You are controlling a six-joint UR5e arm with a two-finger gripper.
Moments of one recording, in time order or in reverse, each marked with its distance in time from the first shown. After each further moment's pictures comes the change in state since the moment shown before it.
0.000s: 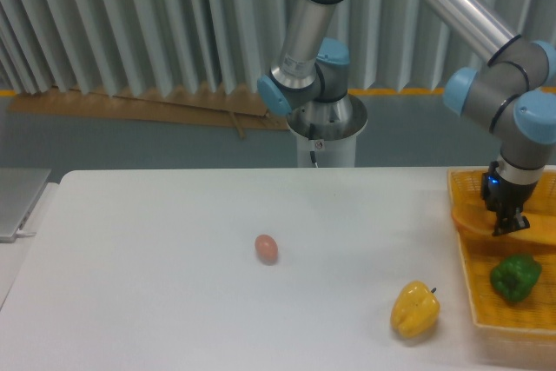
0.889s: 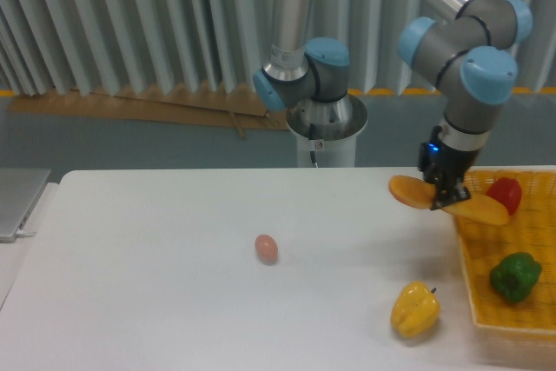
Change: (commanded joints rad) arm -0.172 0.124 0.040 -0.278 -0.150 -0.287
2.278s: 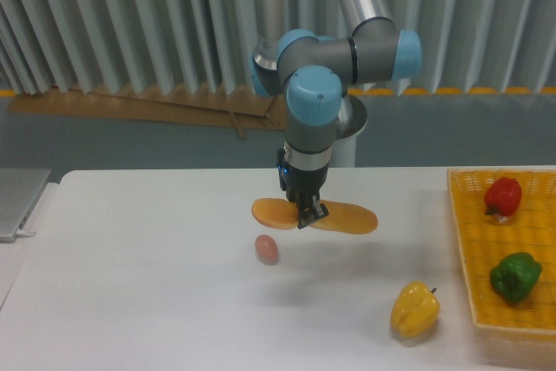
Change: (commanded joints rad) arm -0.312 -0.086 0.009 0.109 0.018 -0.424
